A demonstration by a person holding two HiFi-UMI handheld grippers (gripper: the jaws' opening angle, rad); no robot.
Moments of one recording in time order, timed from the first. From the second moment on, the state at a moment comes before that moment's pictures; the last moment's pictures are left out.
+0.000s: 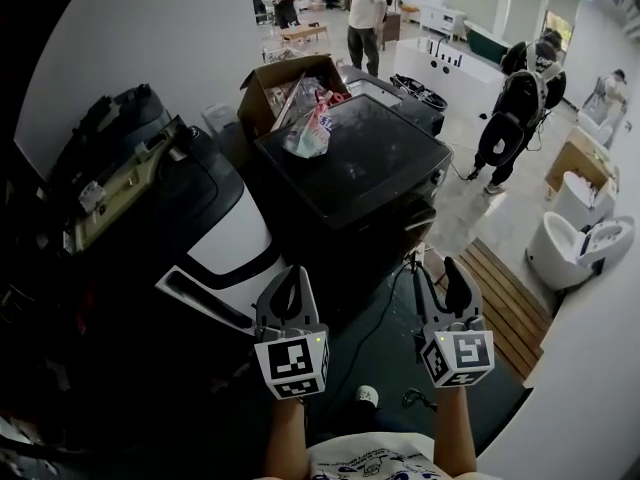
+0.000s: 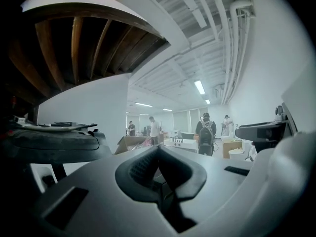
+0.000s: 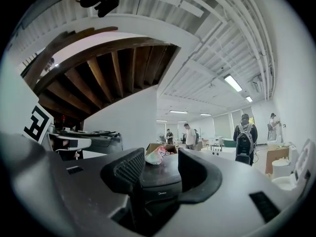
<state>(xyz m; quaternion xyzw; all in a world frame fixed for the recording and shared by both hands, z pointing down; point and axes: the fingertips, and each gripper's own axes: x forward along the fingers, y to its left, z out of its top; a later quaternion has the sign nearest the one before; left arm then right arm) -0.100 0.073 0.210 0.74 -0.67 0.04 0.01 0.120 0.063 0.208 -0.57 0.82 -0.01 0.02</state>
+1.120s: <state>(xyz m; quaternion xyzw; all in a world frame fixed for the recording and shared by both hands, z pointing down) -0.106 -0.075 0.284 0.72 -0.68 0.09 0.06 0.100 -0.096 0.301 -0.51 0.85 -0.15 0.02</state>
